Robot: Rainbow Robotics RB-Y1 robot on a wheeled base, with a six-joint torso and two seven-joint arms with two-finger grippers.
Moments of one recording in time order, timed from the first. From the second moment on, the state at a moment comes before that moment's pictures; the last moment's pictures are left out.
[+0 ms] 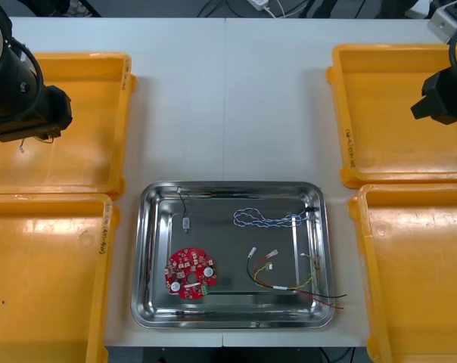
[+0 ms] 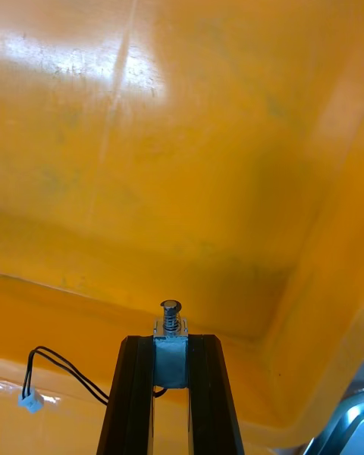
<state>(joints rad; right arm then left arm) -0.68 -0.82 -0.07 -2.00 -0.86 1.92 1.49 -0.72 0.82 -0.14 -1.77 0.76 1.87 -0.84</state>
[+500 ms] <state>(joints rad) -0.55 -0.88 -0.18 -1.98 -0.84 1.92 1.33 -0.76 0.79 -0.21 -1.91 0.81 1.91 -0.78</state>
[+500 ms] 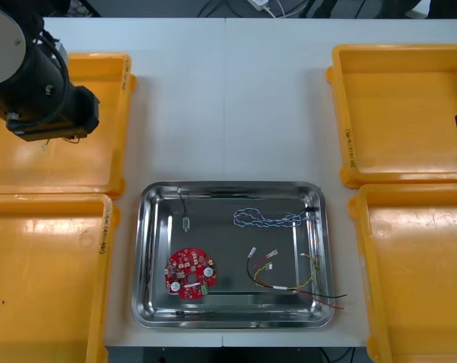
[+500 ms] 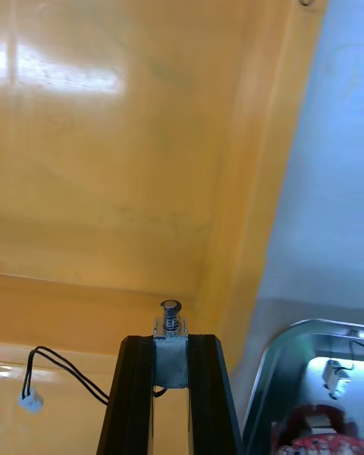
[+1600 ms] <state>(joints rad) -0.43 -0.89 -0.24 -1.98 -0.90 1.92 1.21 -0.88 0.49 -0.59 -1.86 0.79 1.77 -0.50</state>
